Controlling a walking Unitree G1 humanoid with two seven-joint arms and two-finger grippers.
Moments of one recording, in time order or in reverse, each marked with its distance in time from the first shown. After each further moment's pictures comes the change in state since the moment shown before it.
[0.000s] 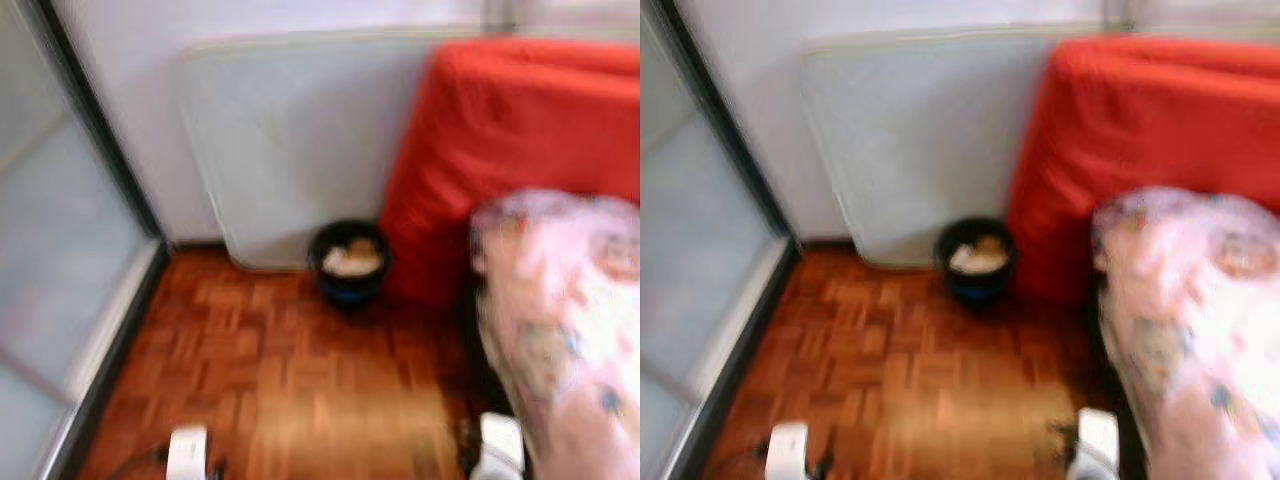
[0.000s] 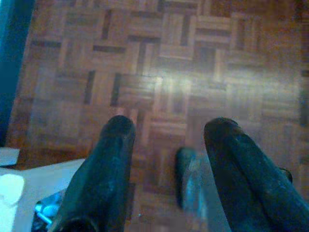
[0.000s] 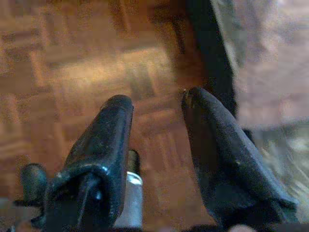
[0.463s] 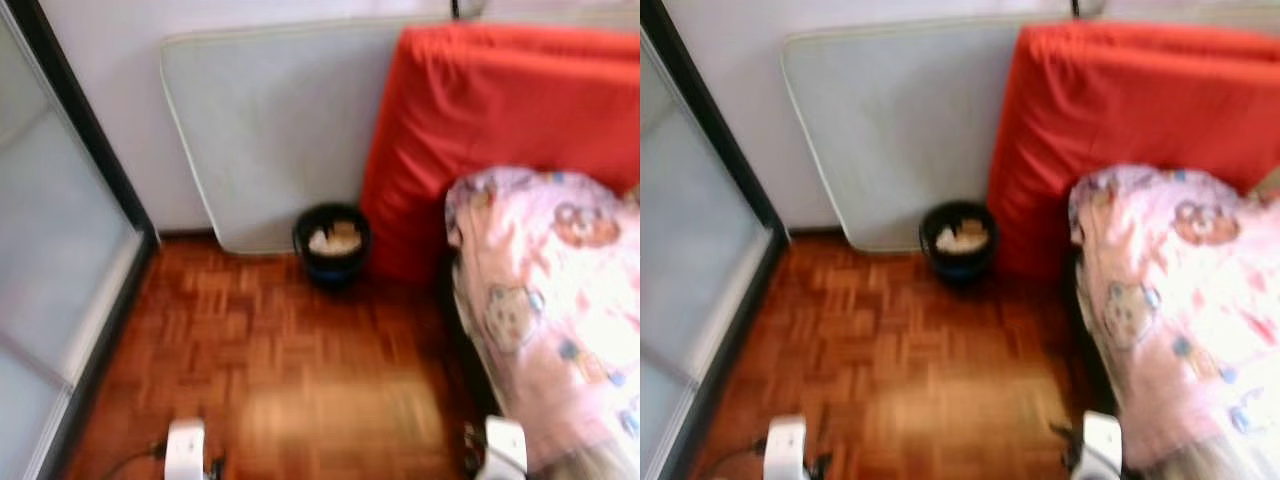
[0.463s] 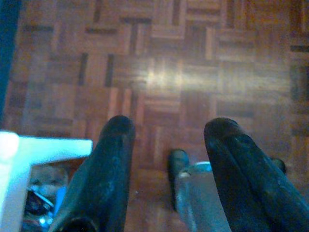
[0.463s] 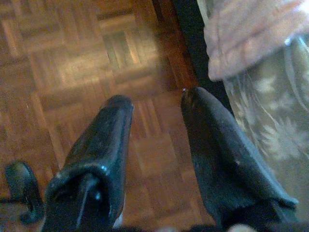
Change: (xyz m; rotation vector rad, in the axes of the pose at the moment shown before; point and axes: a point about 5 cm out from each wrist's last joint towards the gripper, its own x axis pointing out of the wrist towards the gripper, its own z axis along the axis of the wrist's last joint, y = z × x) left arm -0.001 0.002 -0.003 -0.001 0.008 0.004; right arm -0.001 -0.001 -0.005 0.001 0.015 0.000
